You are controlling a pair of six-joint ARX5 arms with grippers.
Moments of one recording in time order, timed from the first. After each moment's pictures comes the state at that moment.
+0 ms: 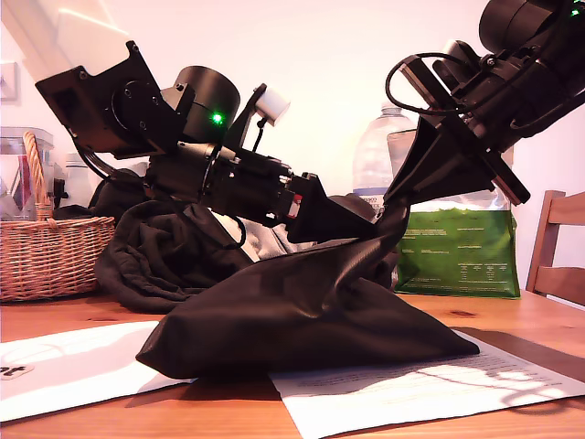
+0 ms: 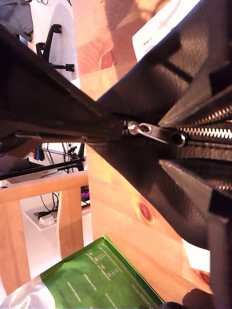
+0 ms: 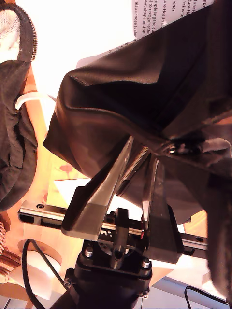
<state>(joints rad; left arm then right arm) -0.57 1.99 1.12 0.39 0.82 0.47 0.26 1.52 0.98 -0.32 -0.64 0.24</state>
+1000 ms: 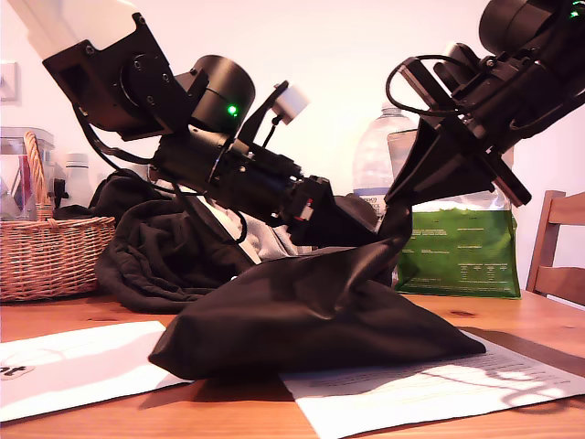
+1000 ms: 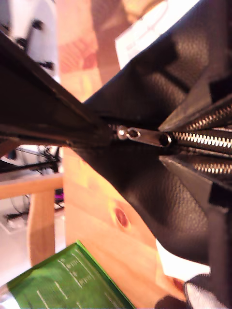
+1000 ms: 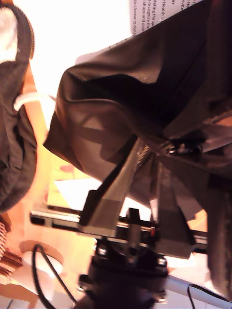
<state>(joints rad) -0.62 1.95 1.14 0.26 0.68 0.52 0.26 1.52 0.98 -0.31 -0.64 0.26</state>
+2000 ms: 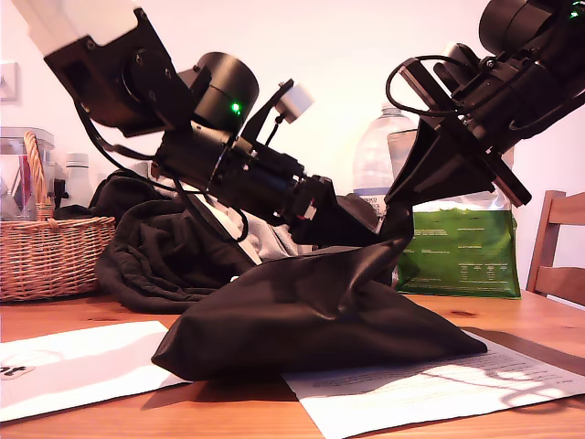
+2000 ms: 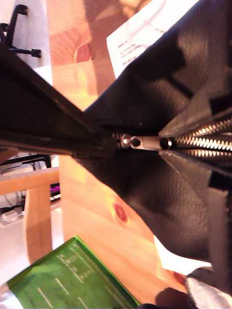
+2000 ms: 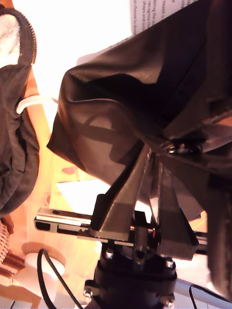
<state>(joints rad) -0.63 1.93 1.14 0.21 0.66 0.52 0.26 1.52 0.98 -0.30 -0.64 0.26</state>
